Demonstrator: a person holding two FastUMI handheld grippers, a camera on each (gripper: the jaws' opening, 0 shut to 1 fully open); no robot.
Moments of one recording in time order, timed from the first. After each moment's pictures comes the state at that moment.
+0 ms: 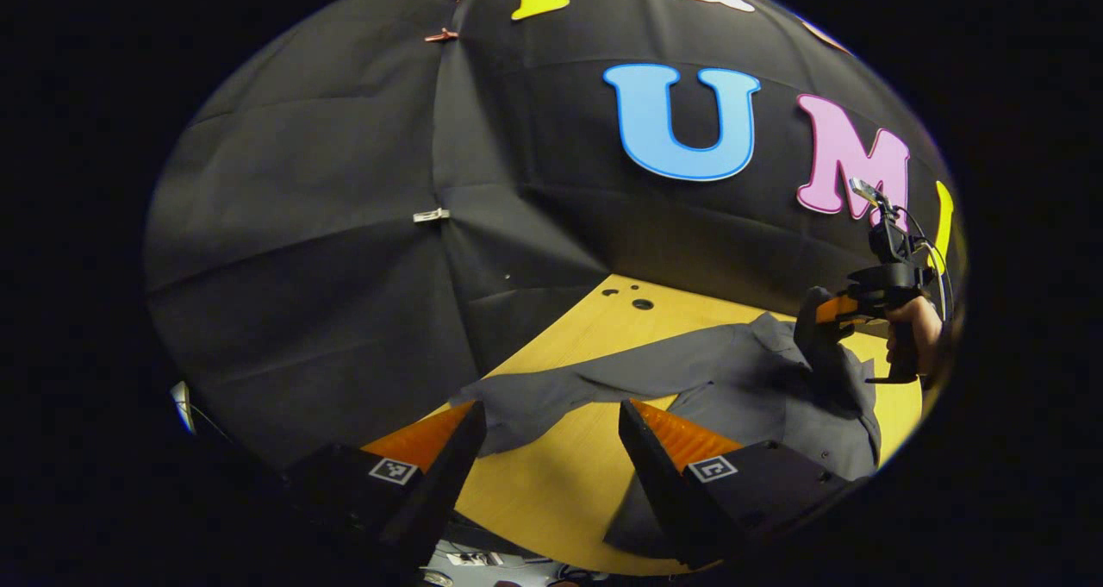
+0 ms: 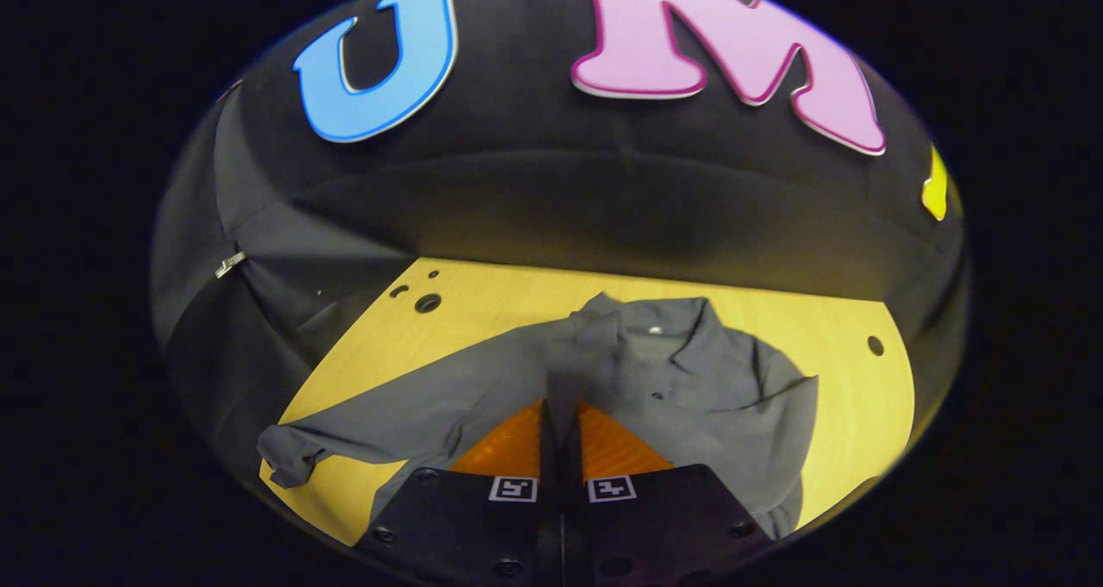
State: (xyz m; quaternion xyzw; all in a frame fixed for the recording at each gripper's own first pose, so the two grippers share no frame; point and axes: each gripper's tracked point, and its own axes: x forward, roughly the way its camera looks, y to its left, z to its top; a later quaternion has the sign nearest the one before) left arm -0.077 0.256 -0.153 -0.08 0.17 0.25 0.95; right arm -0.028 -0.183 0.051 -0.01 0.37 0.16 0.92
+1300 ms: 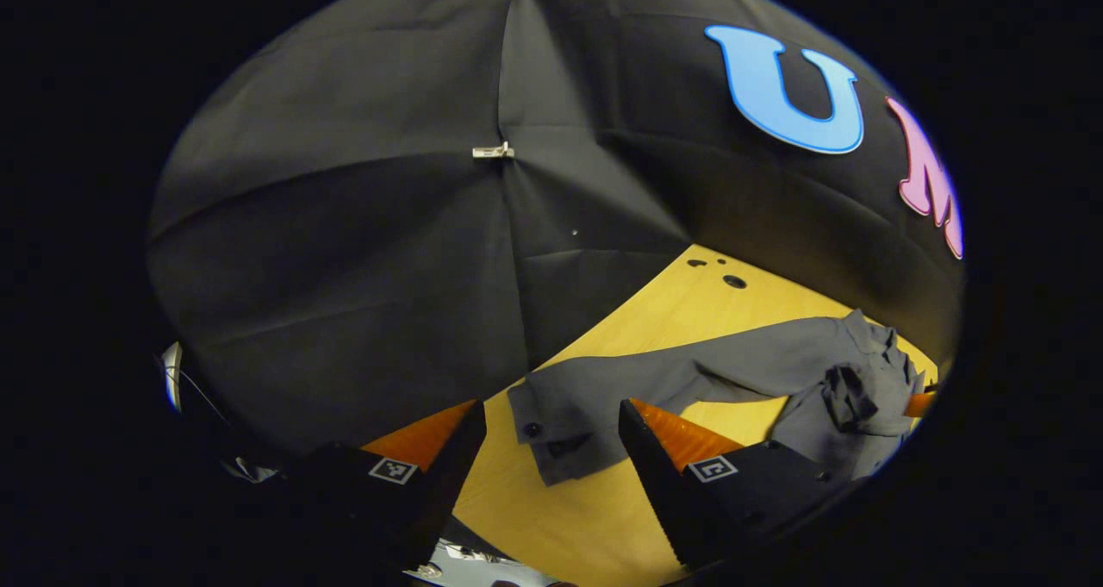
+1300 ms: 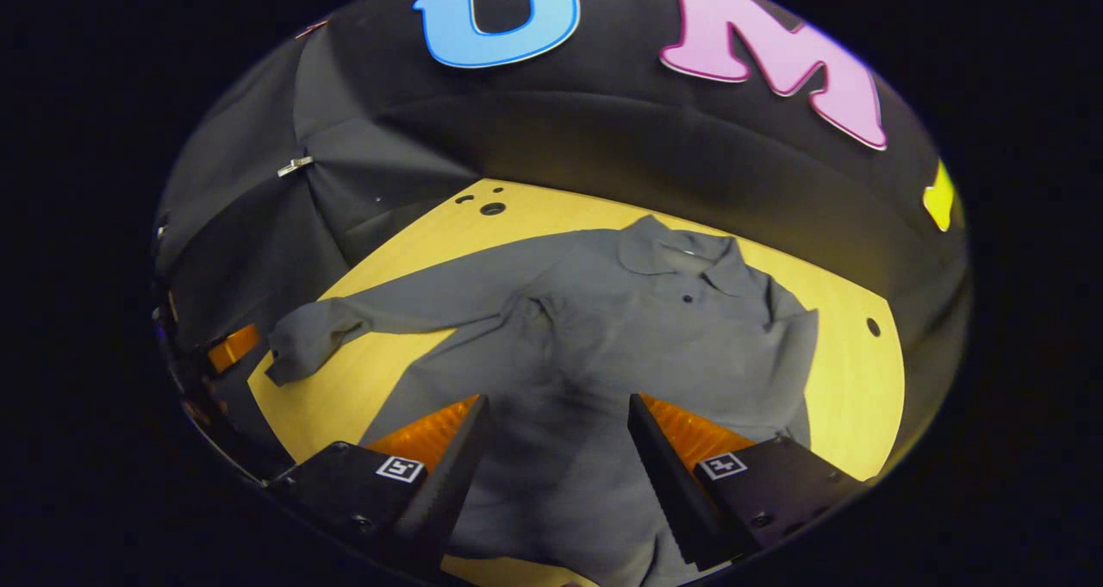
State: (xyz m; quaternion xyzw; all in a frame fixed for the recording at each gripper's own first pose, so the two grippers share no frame) left arm -0.013 0.392 -0.254 -0.13 0.22 0.32 0.91; right arm -0.183 -0.199 0.027 -0.08 0.40 0.20 0.89
